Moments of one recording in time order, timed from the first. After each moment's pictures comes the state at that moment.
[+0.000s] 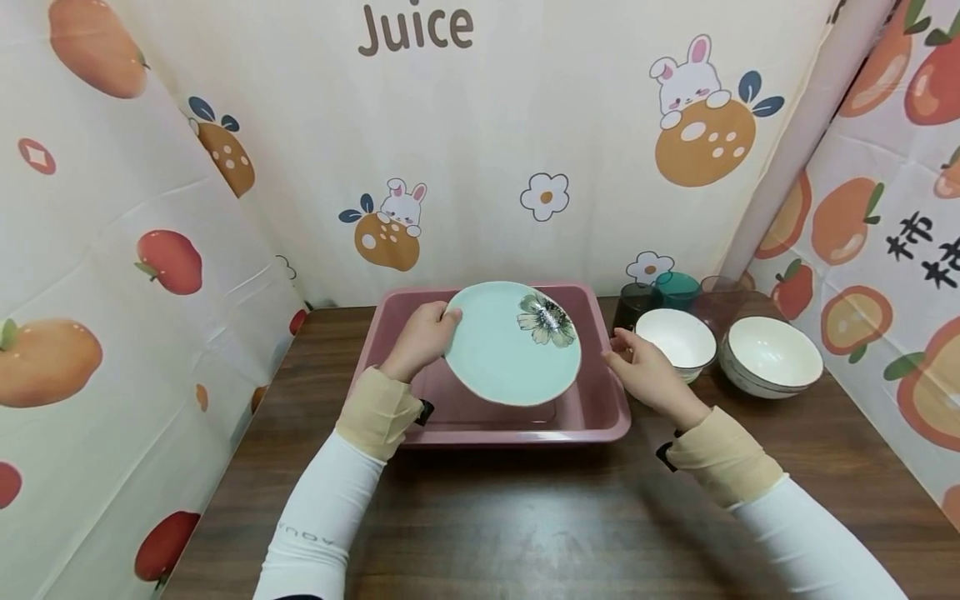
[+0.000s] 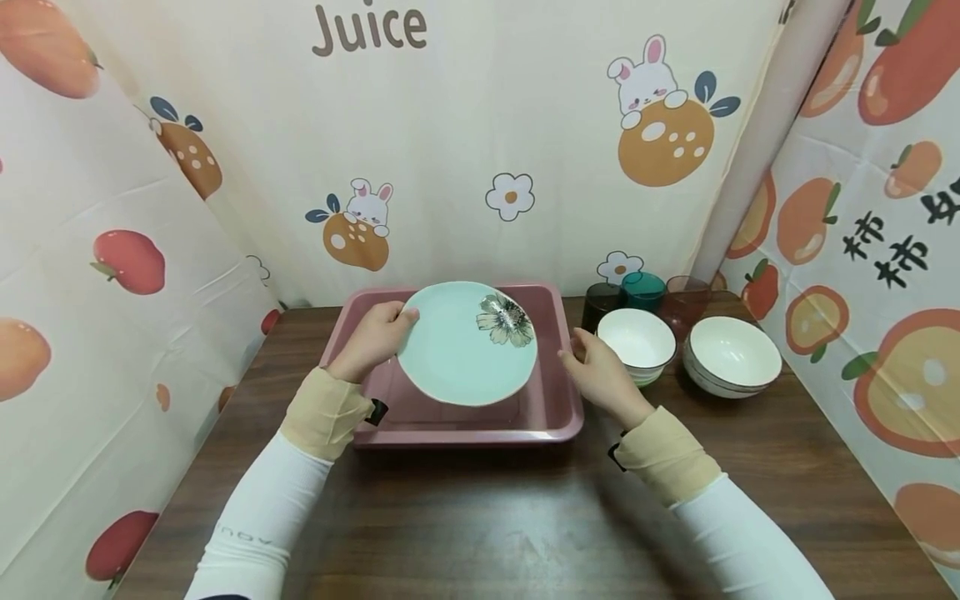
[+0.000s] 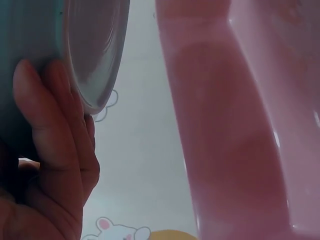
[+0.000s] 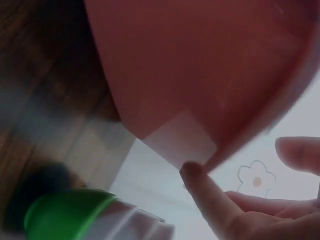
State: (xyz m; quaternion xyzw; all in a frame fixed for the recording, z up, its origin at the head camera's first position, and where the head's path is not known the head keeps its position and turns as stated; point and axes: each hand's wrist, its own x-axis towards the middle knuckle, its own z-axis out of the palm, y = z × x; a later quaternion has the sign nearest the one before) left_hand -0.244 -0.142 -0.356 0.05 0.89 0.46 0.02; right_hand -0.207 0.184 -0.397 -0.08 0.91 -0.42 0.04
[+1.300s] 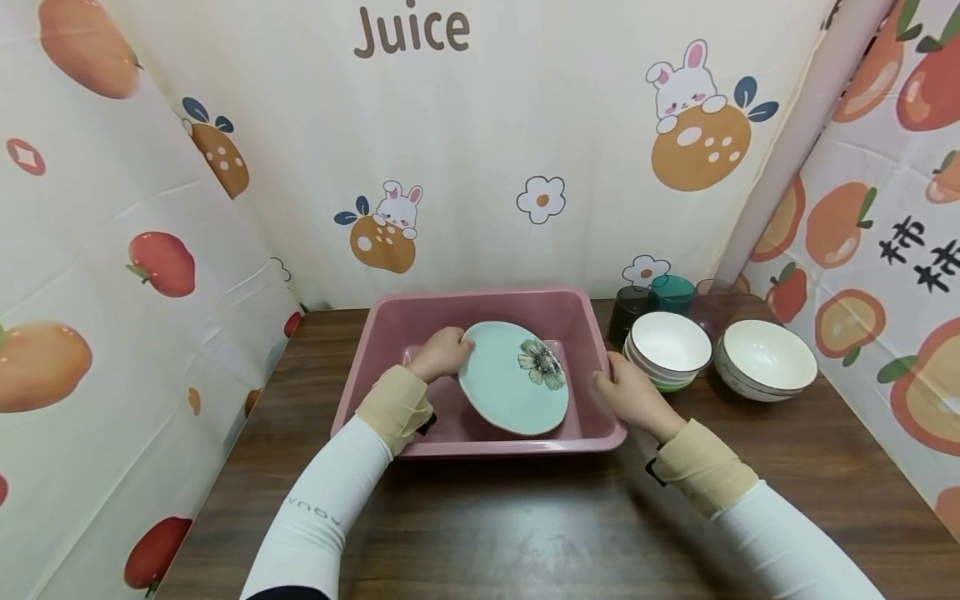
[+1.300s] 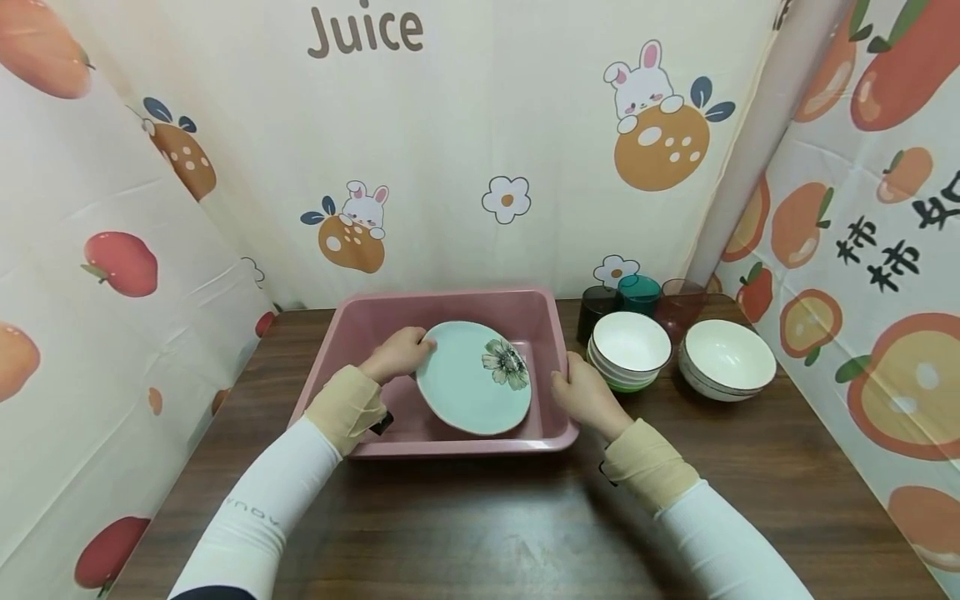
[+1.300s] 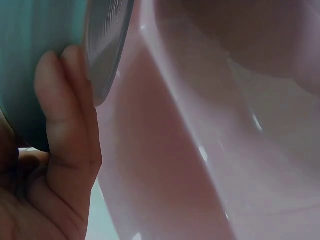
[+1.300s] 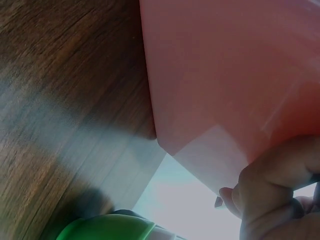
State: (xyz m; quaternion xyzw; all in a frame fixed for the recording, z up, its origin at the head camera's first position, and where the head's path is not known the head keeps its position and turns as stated) left_hand -0.268 -0.126 -0.401 0.06 0.91 0.38 0.13; right_hand -0.210 0.178 -0.433 -0.09 0.92 -0.39 0.03
